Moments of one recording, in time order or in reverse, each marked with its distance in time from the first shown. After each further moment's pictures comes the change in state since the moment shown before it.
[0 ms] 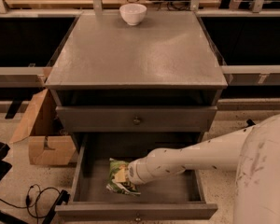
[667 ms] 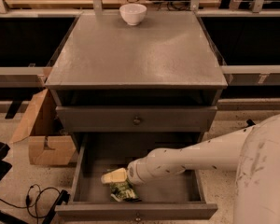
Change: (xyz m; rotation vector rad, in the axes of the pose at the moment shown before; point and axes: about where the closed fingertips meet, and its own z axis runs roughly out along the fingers) arm 0.000 0.000 0.000 0.000 0.000 0.000
